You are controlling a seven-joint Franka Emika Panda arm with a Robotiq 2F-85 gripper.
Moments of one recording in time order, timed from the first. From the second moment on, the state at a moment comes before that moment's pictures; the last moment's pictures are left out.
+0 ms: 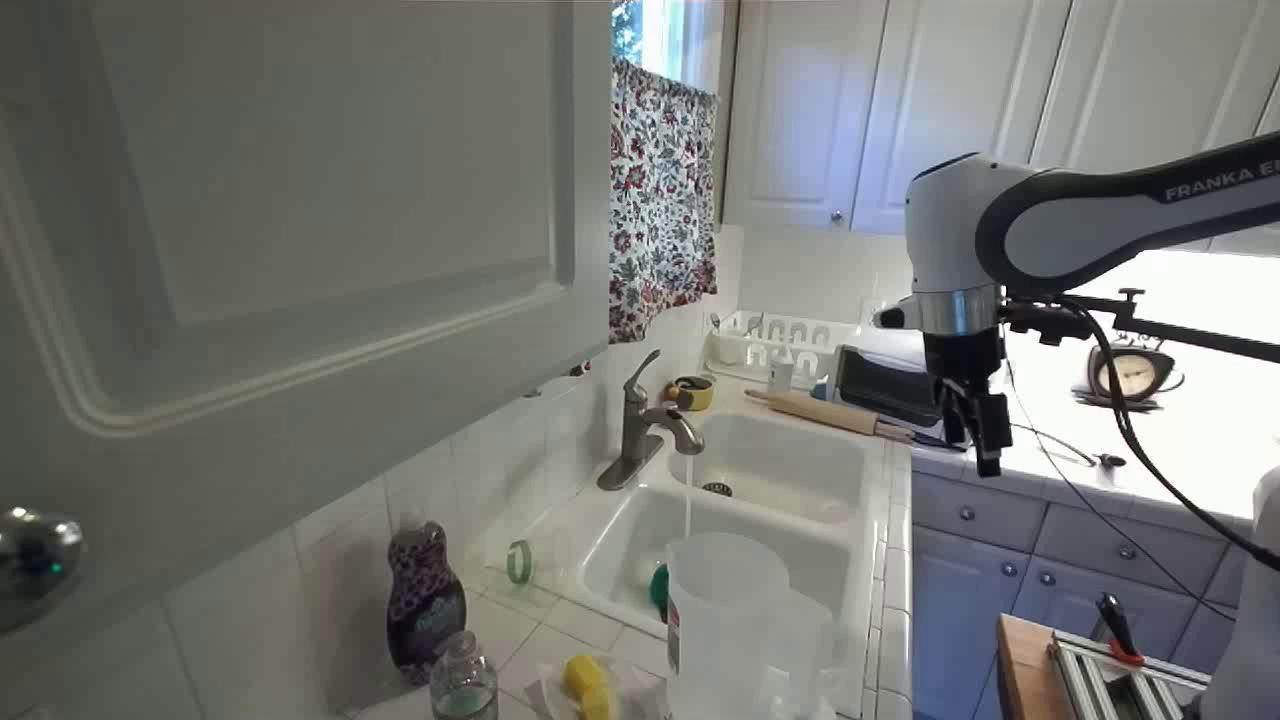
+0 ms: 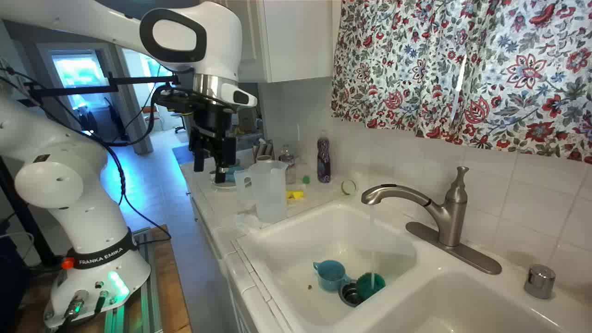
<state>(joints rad) -0.11 -0.63 -0.26 -2.57 -0.28 1.69 -0.51</state>
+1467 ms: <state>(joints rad) -0.09 0.02 -0.24 -1.94 -0.04 1.94 -0.21</state>
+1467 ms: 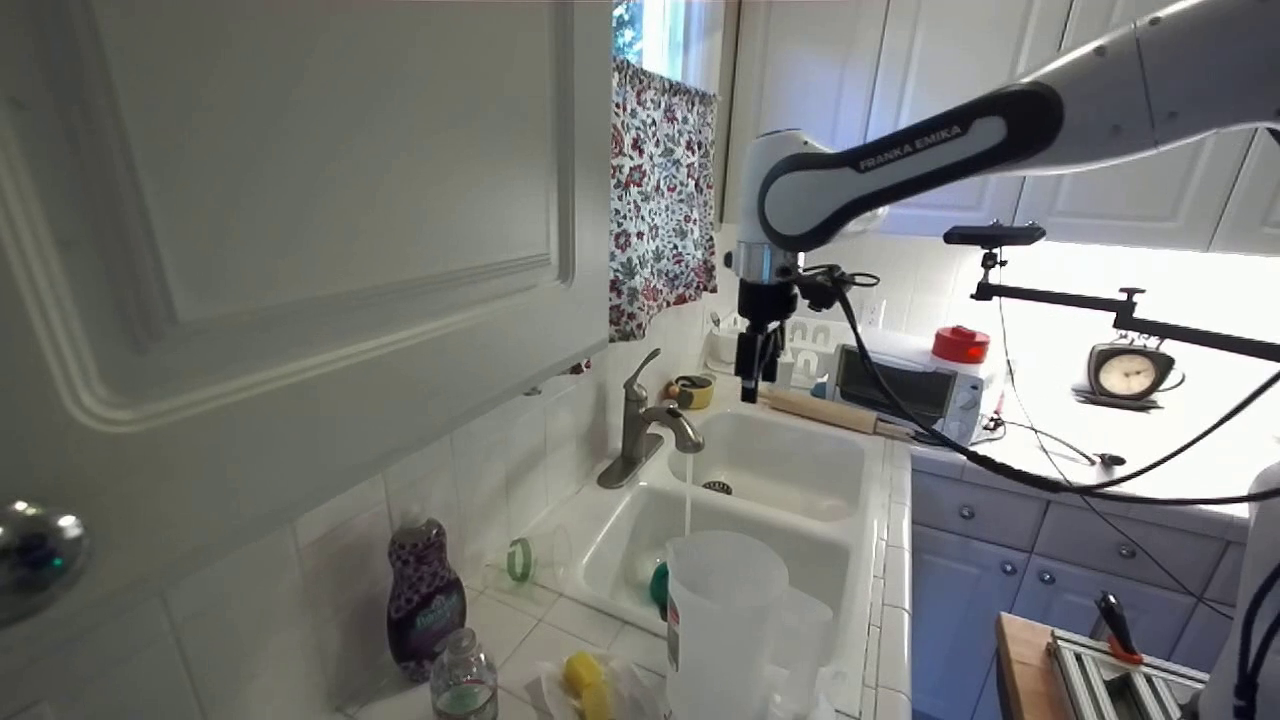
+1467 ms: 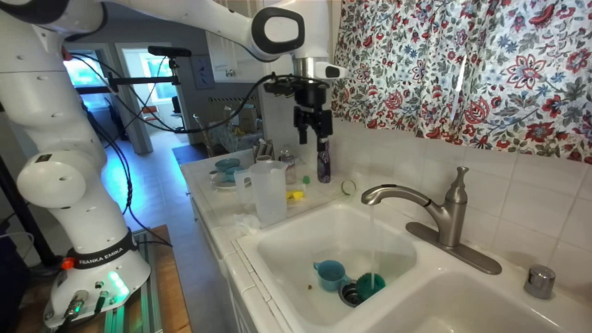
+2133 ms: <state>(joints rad) -0.19 0.42 -0.22 -1.62 0.04 2.11 0.01</state>
